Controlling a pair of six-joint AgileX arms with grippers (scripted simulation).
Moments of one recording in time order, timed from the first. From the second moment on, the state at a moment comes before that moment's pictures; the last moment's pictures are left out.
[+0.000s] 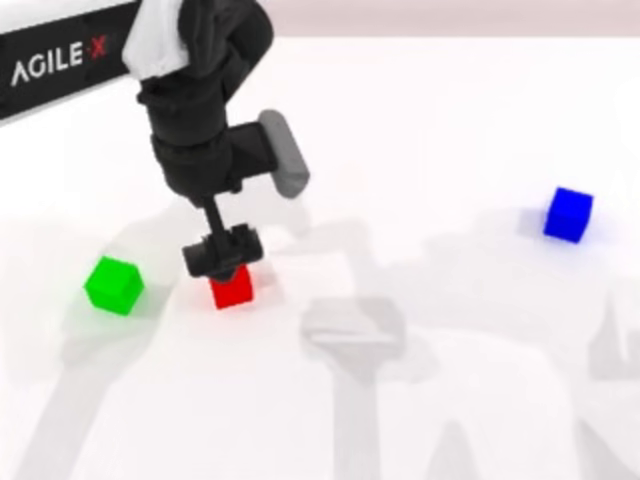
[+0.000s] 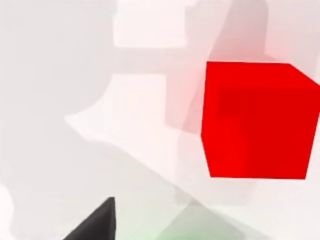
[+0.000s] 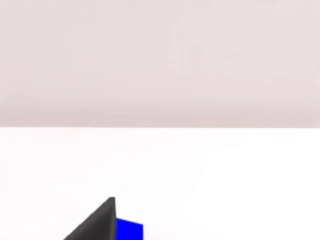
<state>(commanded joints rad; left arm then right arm) -0.46 2.08 1.67 -1.15 0.00 0.81 0.00 0.00 0.00 0.00 0.00 0.00</state>
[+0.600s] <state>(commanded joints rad) -0.46 2.14 1.56 -0.99 0.00 0.81 0.00 0.00 0.00 0.00 0.00 0.00</state>
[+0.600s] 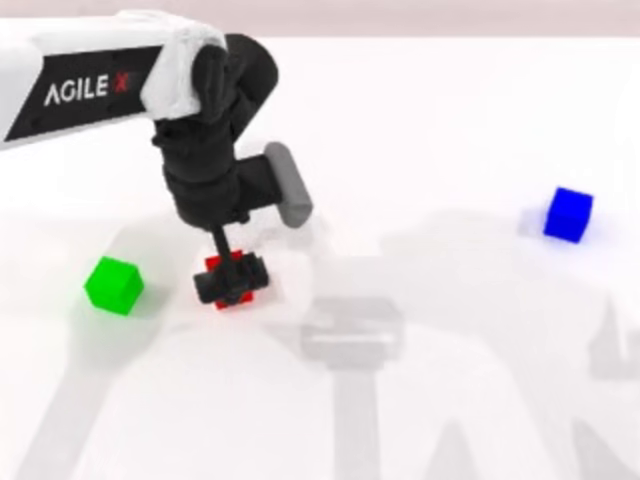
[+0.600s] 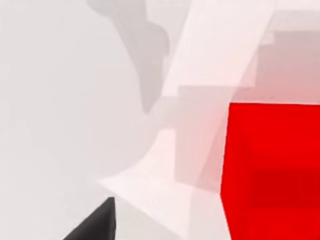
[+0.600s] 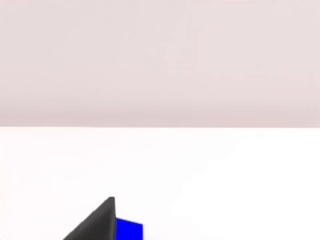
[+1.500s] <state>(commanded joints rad) -0.46 2.20 1.47 -0.85 0.00 0.81 0.00 0.00 0.00 0.00 0.00 0.00</state>
